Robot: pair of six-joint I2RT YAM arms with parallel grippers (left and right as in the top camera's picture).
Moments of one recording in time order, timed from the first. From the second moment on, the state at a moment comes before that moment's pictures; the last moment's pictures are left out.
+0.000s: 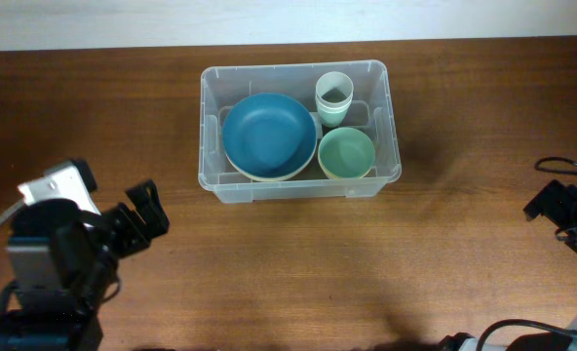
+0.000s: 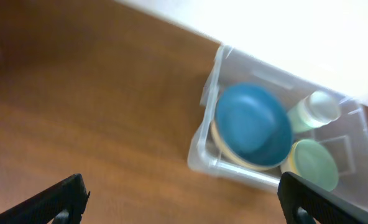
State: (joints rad) left arm -0.02 0.82 1.24 -1.06 -0.05 -0.42; right arm -0.64 1.45 1.47 -1.50 0.06 0.25
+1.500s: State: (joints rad) left arm -0.02 0.60 0.43 0.03 0.17 0.06; right arm -0.64 1.45 1.47 -1.50 0.06 0.25
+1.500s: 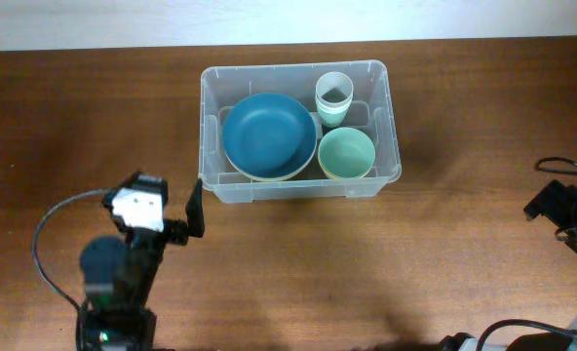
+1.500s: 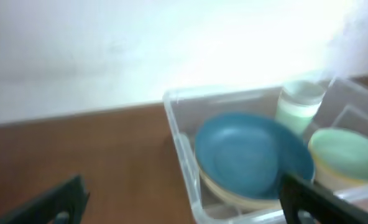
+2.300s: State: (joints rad) left arm -0.02 0.08 0.12 0.16 0.18 0.07; right arm -0.64 1.45 1.47 -1.50 0.06 0.25
